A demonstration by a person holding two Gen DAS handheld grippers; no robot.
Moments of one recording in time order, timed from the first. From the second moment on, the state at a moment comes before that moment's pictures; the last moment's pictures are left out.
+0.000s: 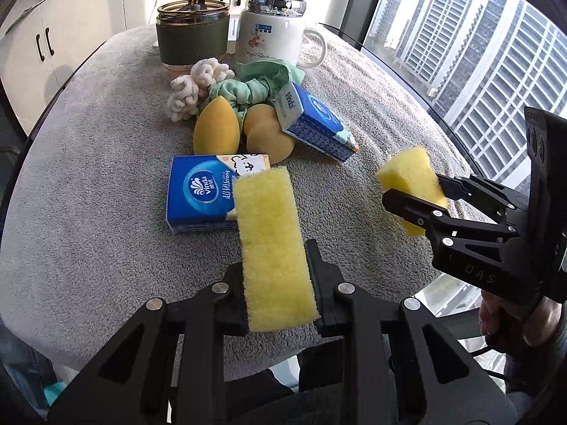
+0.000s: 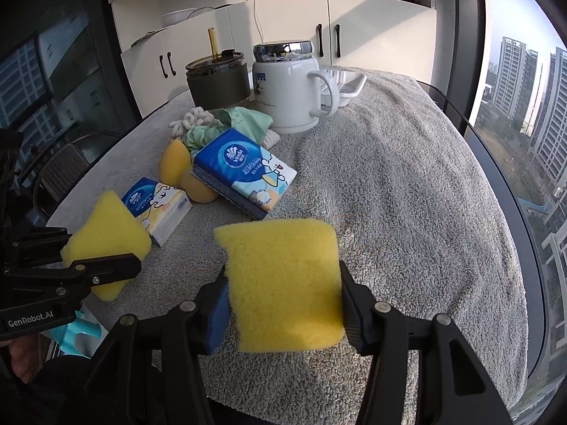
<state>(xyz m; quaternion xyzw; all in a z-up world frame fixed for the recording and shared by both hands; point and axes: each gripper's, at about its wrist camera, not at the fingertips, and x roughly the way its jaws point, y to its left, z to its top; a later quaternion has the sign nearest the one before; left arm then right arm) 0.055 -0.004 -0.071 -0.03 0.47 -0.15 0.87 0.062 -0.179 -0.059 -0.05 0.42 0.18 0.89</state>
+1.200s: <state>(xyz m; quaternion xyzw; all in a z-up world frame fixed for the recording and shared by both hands) 0.350 0.165 0.011 0.22 0.39 -0.08 0.89 0.389 -0.256 0.051 -0.19 0.45 0.13 0.86</state>
